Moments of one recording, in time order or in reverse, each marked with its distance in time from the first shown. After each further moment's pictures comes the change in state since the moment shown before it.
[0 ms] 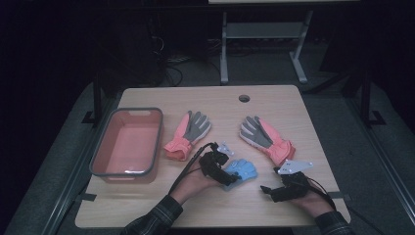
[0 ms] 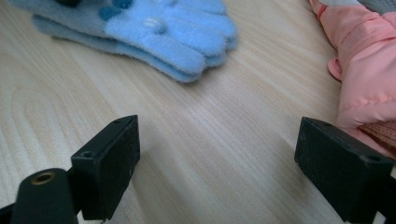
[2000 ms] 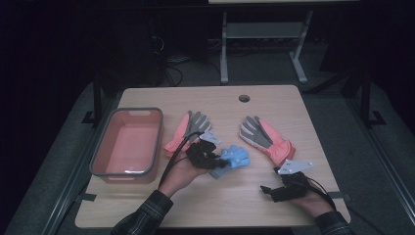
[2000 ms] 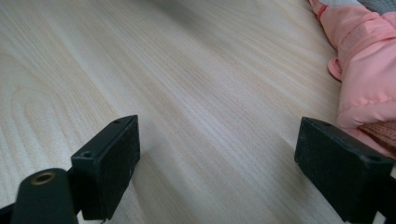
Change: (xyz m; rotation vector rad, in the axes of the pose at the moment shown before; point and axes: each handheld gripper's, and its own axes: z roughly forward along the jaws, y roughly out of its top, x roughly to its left) left arm 0.018 0.005 -0.057 -0.109 -0.073 -0.023; right arm 0.000 0.000 0.000 -0.003 -0.001 0.000
